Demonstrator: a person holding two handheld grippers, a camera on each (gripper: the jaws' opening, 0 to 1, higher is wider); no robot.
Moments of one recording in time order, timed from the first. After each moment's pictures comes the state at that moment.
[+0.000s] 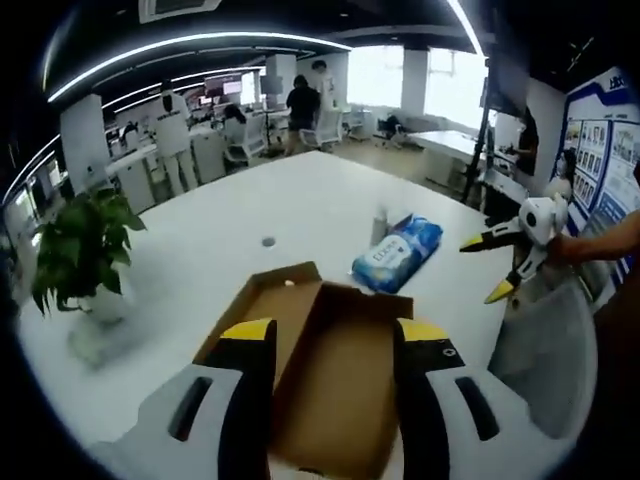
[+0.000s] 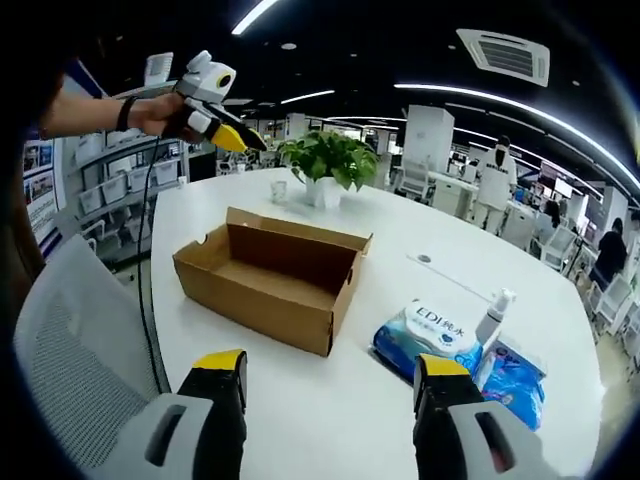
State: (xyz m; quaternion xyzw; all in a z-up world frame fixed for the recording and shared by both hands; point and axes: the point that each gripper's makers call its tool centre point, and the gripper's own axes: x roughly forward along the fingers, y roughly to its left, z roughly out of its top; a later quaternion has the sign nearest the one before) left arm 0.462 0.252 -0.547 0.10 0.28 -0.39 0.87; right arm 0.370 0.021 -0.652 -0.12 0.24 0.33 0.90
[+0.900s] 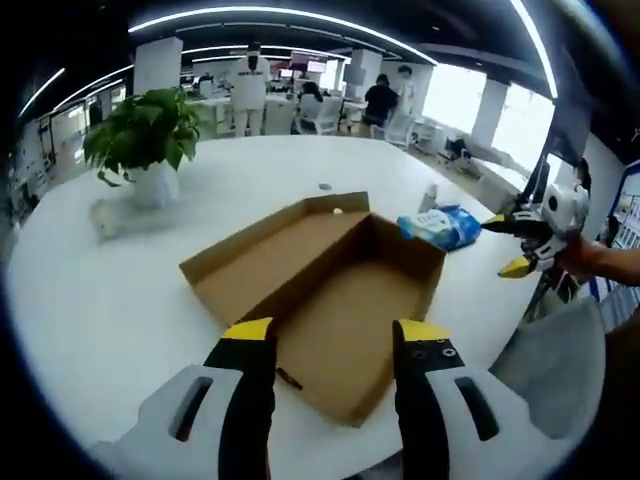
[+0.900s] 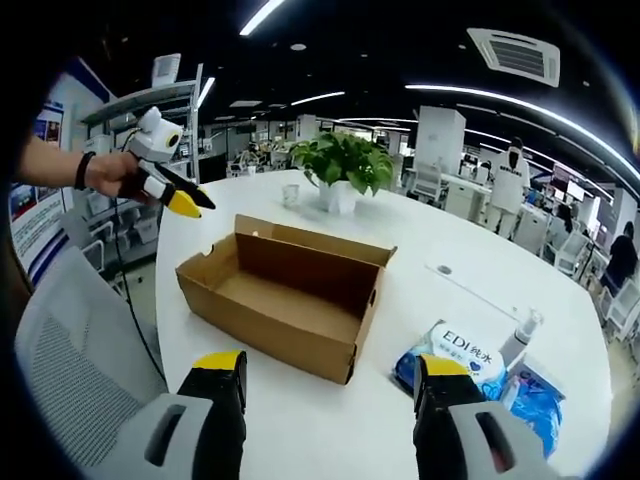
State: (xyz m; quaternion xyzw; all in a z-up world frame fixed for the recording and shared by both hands) left arm 0.405 0.329 -0.634 -0.01 0.34 -0.26 0.91; right arm 0.387 0.056 -0.652 -0.12 0.24 0.35 0.90
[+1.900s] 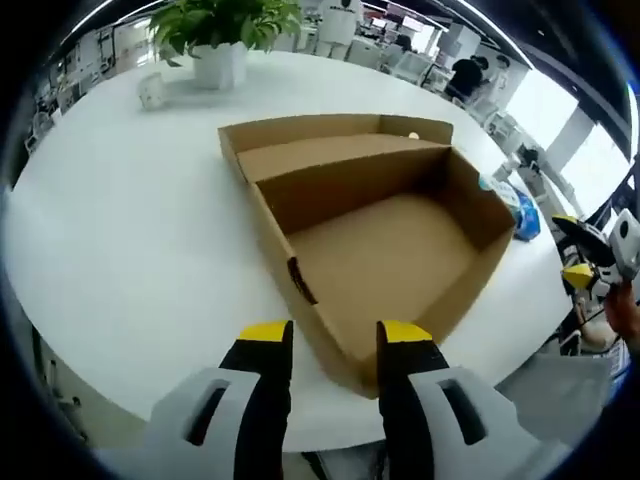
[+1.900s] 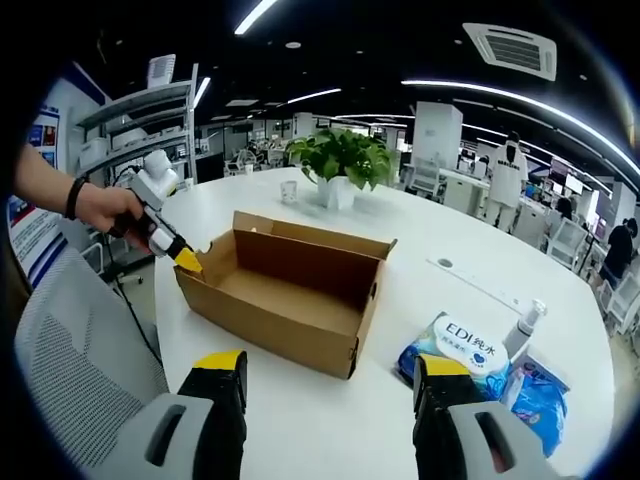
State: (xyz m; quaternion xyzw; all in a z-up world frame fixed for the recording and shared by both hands) left arm 0.373 0.343 -0.730 -0.11 0.48 -0.09 0.87; right arm 0.384 0.055 -0.660 -0.11 0.25 0.34 0.90
